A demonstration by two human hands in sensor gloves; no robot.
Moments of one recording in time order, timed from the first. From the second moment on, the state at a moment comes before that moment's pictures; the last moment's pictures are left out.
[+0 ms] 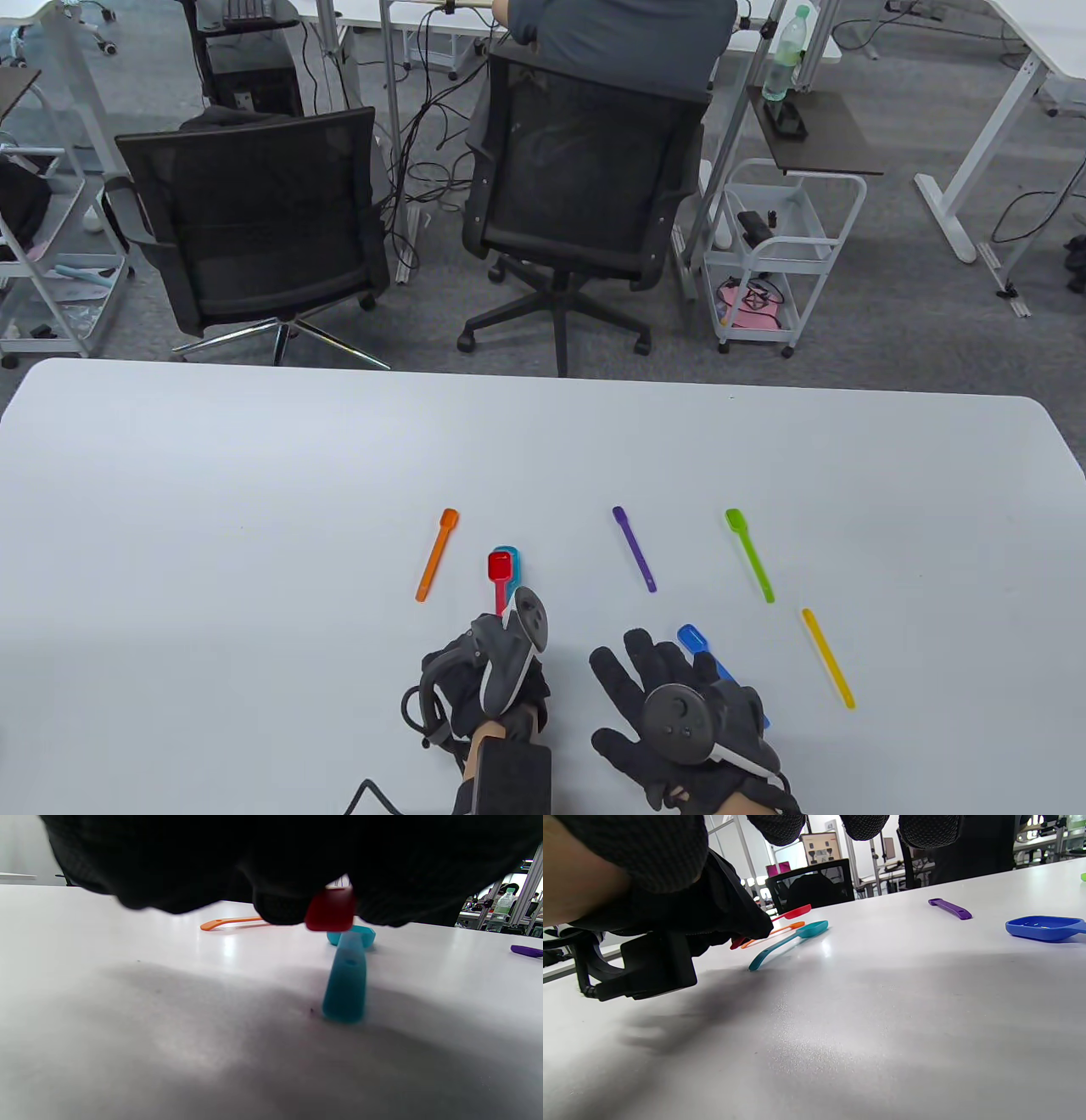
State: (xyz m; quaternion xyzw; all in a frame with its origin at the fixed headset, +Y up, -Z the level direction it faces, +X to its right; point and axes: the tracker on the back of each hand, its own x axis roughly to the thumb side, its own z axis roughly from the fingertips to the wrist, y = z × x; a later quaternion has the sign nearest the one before) left_hand -0.044 -0.790 -0.331 -0.03 0.24 0.05 0.97; right_hand 0.167 -0.768 -0.279 0.27 0.05 0.96 0.12
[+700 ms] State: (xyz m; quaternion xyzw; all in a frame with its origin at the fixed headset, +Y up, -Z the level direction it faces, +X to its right) left_hand -0.041 -0.798 -0.335 -0.03 0.24 0.05 0.97; right_hand 0.170 -0.766 -0.282 0.26 0.05 0.96 0.13
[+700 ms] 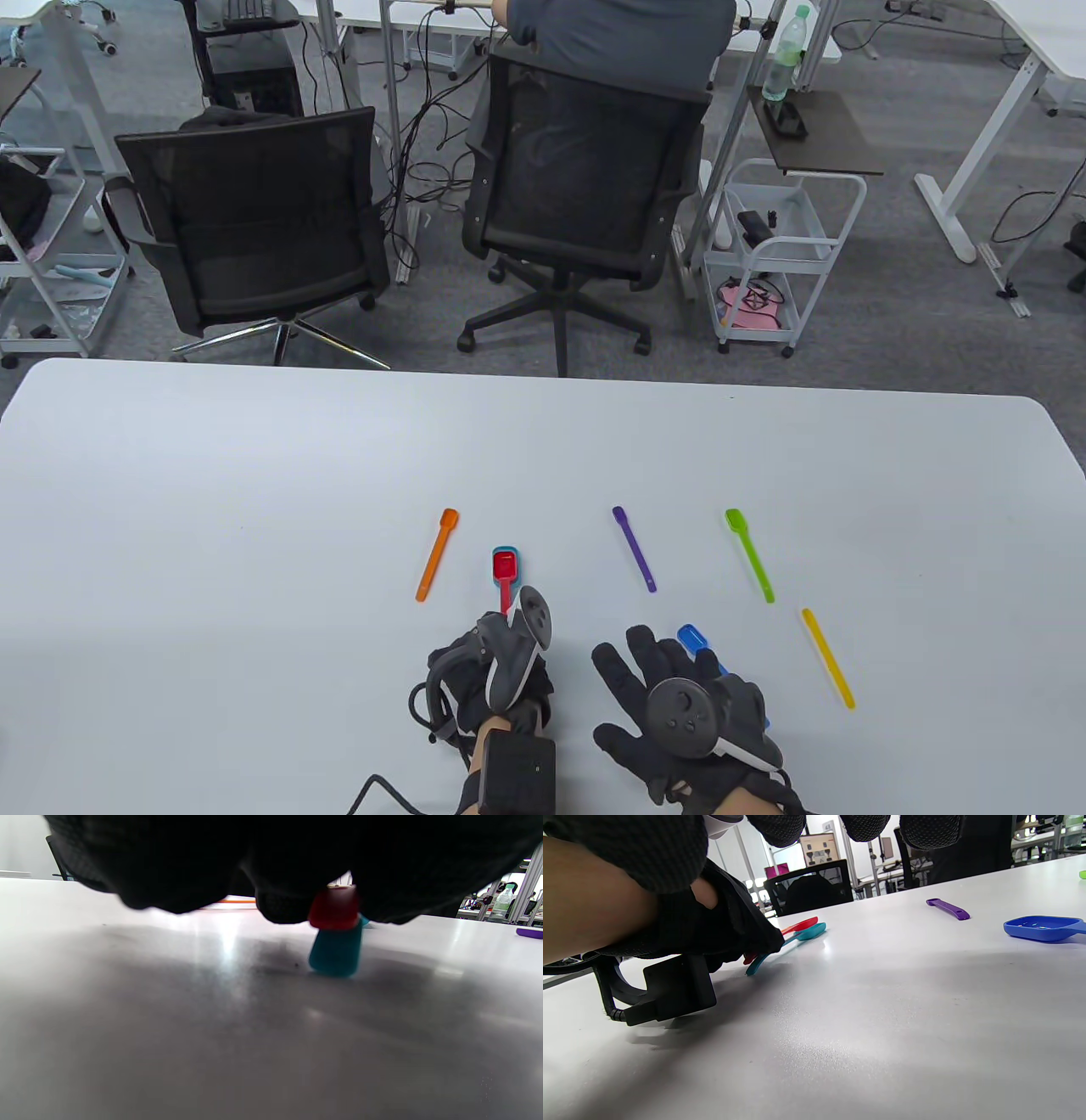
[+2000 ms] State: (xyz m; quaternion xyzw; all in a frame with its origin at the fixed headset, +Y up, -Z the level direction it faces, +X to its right) left_hand -0.041 -0.794 -0.332 -0.05 0.23 0.05 0.97; right_hand 0.170 -0.765 -0.282 0.26 0.06 0.95 0.13
